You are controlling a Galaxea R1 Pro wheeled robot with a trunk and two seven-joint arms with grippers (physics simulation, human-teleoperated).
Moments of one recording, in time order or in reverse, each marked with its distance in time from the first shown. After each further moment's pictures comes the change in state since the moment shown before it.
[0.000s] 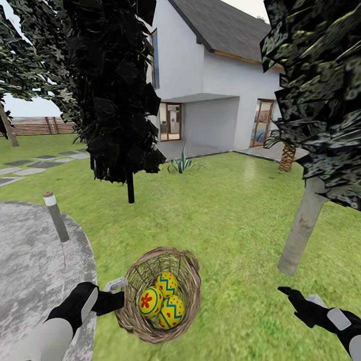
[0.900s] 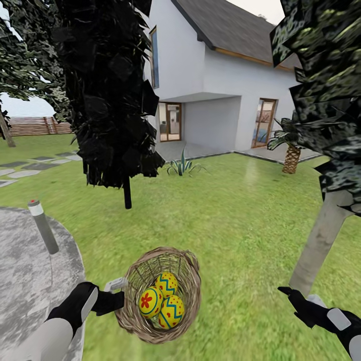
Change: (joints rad) left arm 0.000 0.000 0.000 0.000 0.000 0.000 0.000; right arm 0.000 0.001 0.000 0.001 -0.002 0.000 0.000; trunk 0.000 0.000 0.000
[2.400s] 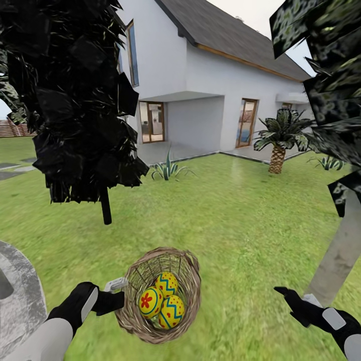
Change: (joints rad) left arm 0.000 0.000 -0.001 0.000 0.000 0.000 -0.001; right arm 0.000 0.021 0.000 -0.002 0.005 -0.003 -0.003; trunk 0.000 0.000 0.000
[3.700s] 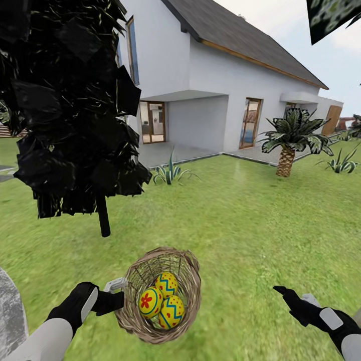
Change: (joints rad) left arm 0.000 0.001 -0.001 0.000 0.000 0.001 -0.001; right arm 0.000 0.012 0.000 0.002 0.001 -0.045 -0.007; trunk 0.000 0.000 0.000
